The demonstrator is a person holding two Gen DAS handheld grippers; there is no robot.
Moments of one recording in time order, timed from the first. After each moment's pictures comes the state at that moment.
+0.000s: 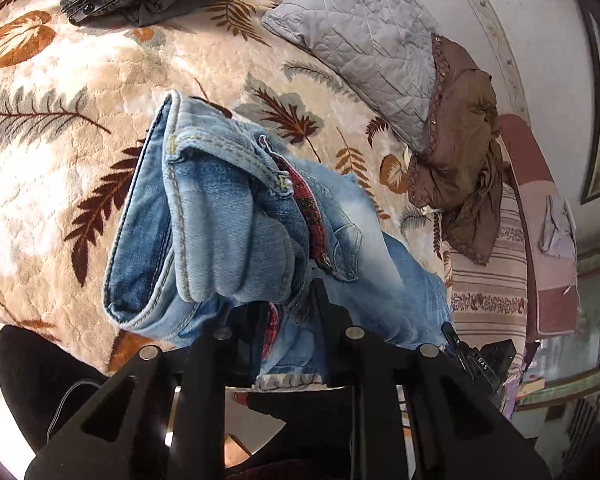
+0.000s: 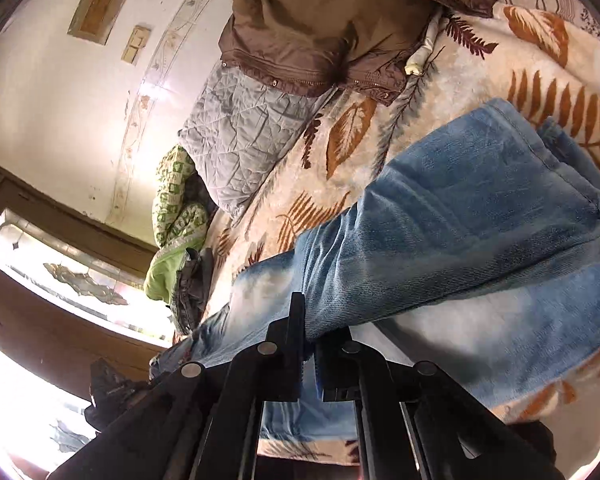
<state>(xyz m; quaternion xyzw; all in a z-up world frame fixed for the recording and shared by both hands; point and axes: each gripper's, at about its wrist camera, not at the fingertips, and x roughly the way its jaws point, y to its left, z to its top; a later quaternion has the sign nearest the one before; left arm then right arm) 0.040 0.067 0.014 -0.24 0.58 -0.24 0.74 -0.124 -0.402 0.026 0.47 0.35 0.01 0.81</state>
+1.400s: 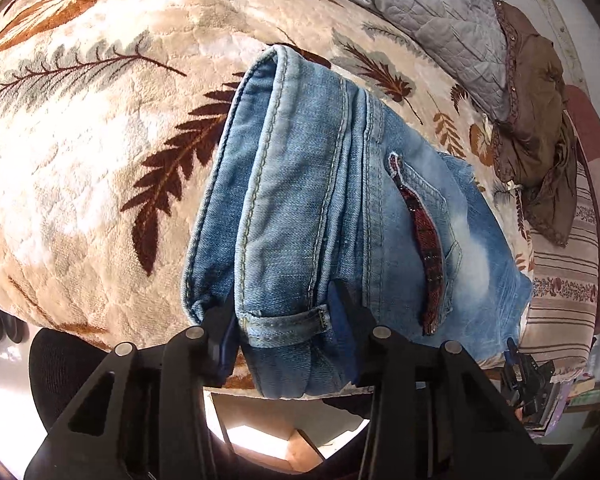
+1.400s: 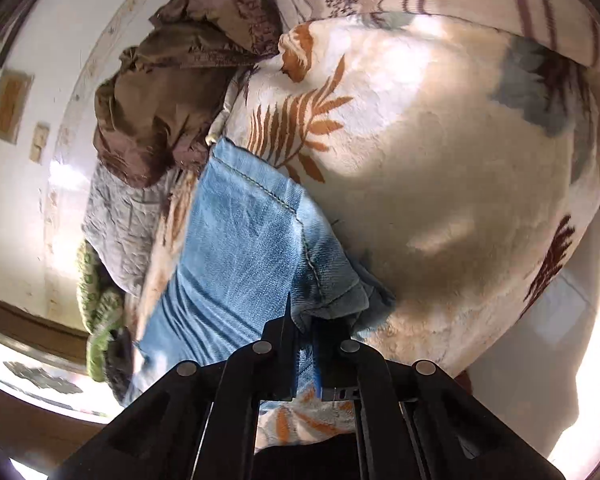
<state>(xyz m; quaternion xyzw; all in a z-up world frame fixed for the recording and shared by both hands) 0.051 0.076 -0.045 -0.15 0.62 -0.16 0.76 -0.238 -0.514 -0.066 0.55 0.31 -0.18 0.75</state>
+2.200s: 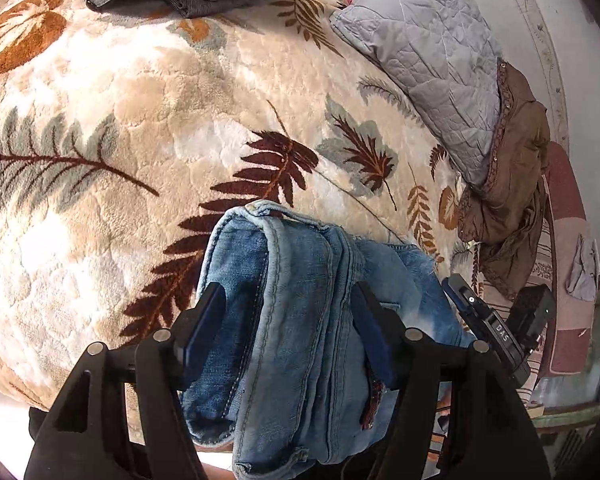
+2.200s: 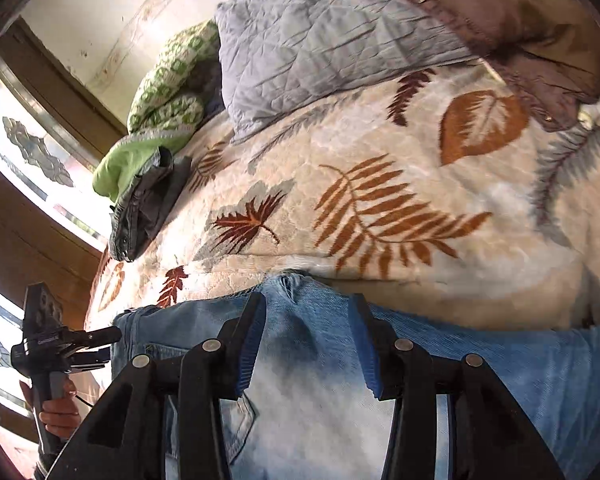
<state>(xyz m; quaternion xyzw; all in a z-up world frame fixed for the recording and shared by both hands) 0.136 0.098 -0.032 -0.25 0.61 -0.19 0.73 0.060 -0.258 0.003 0.25 0.47 0.08 0.84</state>
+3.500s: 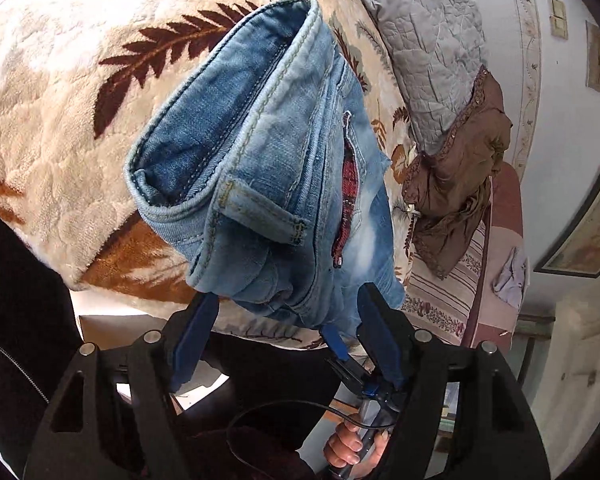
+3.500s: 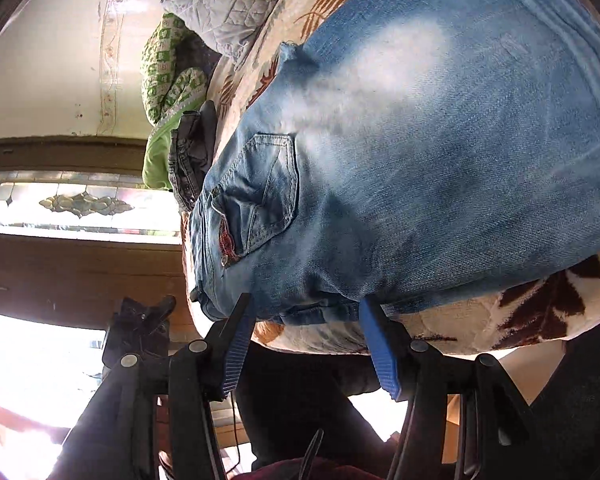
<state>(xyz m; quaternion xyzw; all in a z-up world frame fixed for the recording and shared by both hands) 0.029 0.101 -0.055 -0.40 0.64 -0.23 0.62 -0.104 -0.237 -0.053 0.51 0.49 0.13 0.69</state>
